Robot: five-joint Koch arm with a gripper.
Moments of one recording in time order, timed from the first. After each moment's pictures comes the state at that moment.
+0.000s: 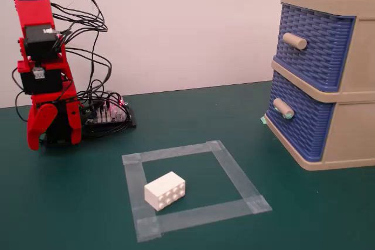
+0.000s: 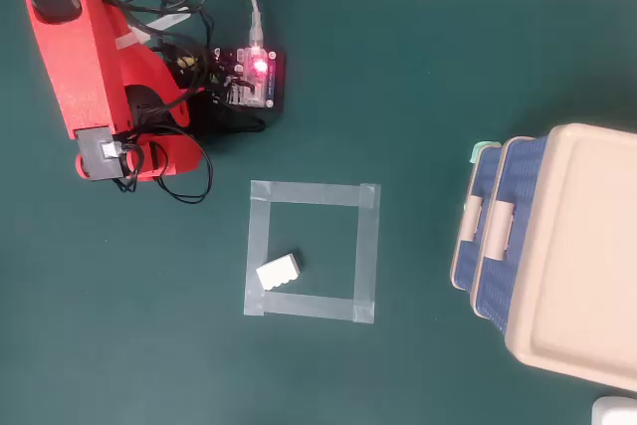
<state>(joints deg) -9.9 132.2 141.7 87.2 89.1</state>
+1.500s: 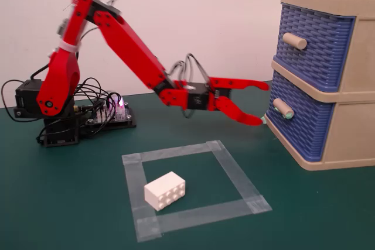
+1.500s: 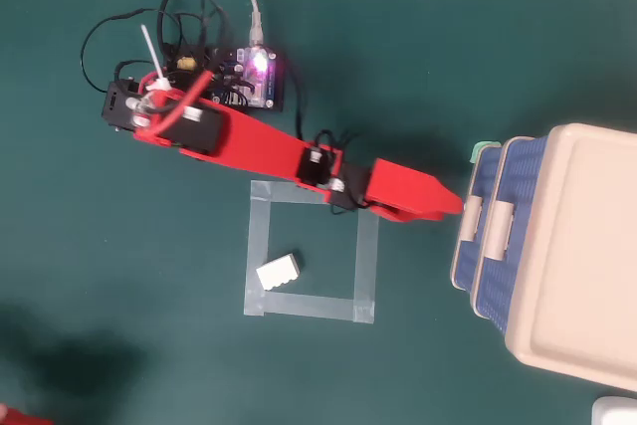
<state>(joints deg) -78.6 61.4 103.9 -44.1 162.6</state>
